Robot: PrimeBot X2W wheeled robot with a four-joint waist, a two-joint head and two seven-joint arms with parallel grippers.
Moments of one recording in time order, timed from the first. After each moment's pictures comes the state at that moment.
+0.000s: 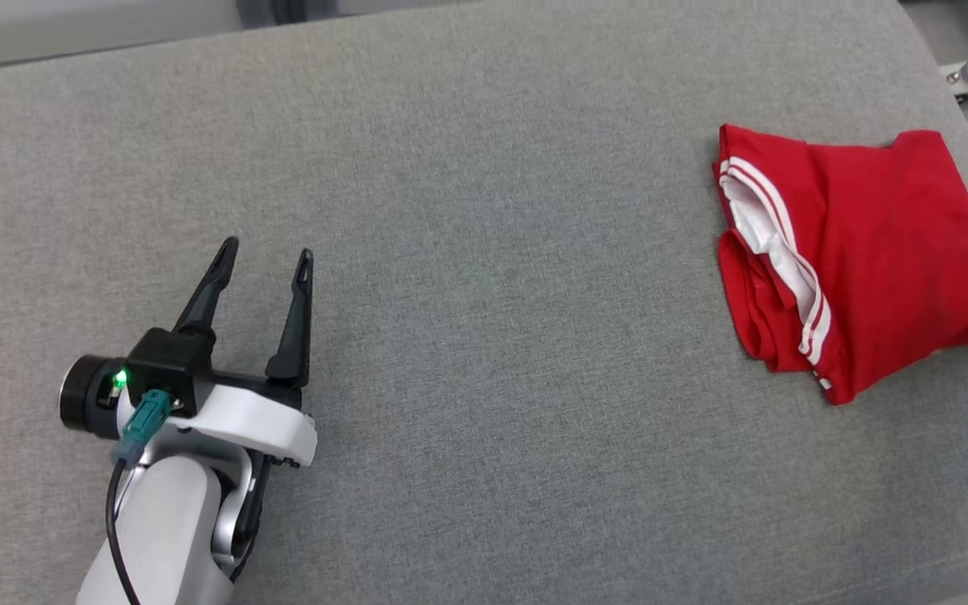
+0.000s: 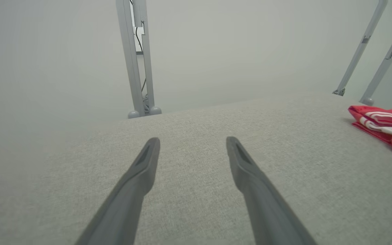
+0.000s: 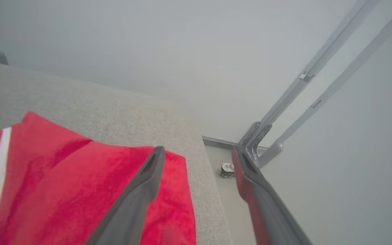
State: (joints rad) left arm -0.36 0.17 -0.26 0.27 -0.24 0.04 -0.23; right arm -0.67 -0.44 0.03 0.81 0.05 0.13 -0.22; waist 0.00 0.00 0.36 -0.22
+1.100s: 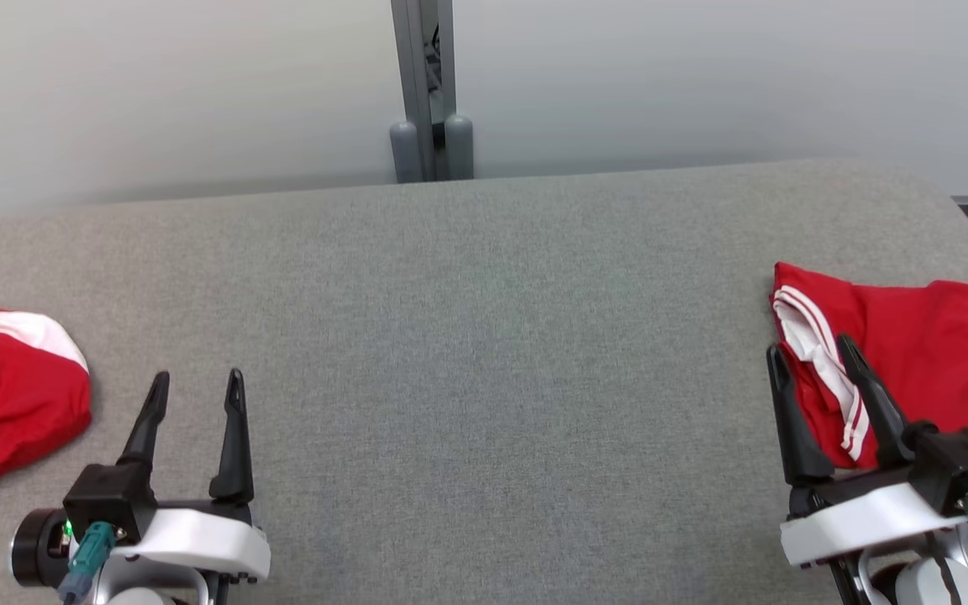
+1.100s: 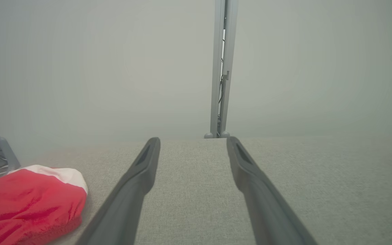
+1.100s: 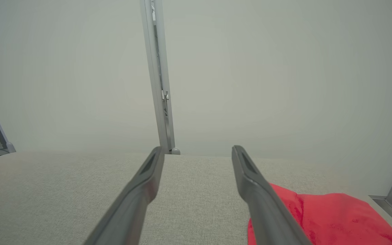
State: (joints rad) left arm -0.08 0.20 -0.16 0.17 -0.31 0.15 -0.25; right arm -0.11 -0.07 0.07 0.11 0.16 0.13 -0.23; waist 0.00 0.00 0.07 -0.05
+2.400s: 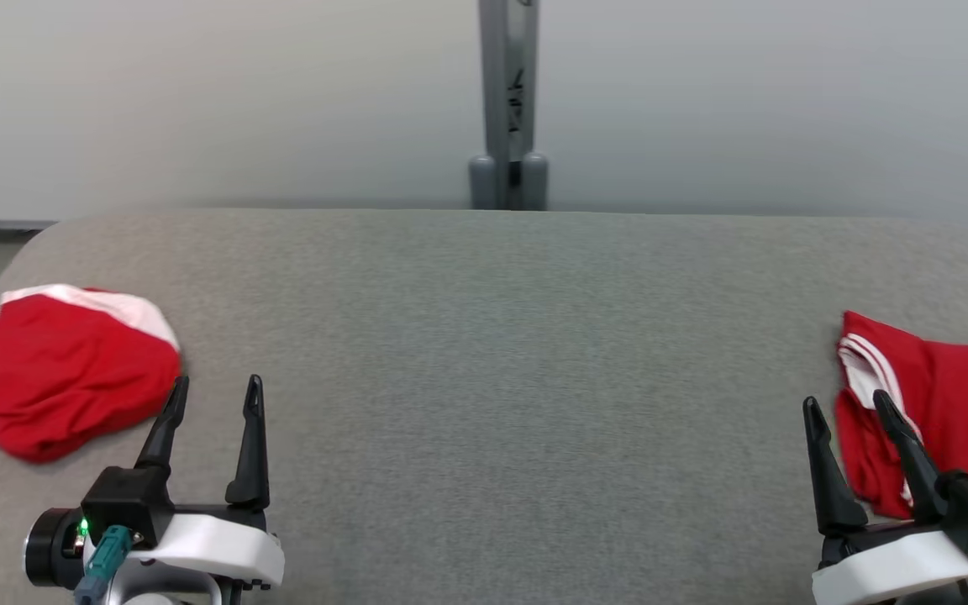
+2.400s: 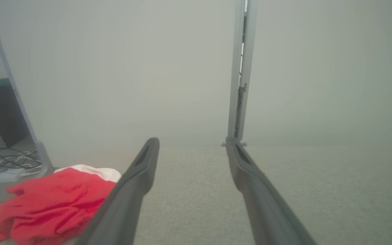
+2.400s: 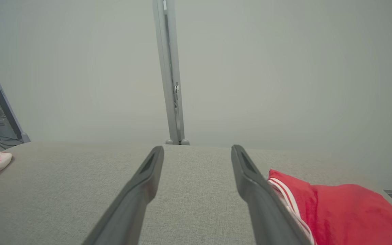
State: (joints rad) left arm -0.04 0.21 -0.21 0.11 -0.31 0.17 -0.22; right arm 0.04 -0.05 -0.02 0.04 0.14 0.13 -0.16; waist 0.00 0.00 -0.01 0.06
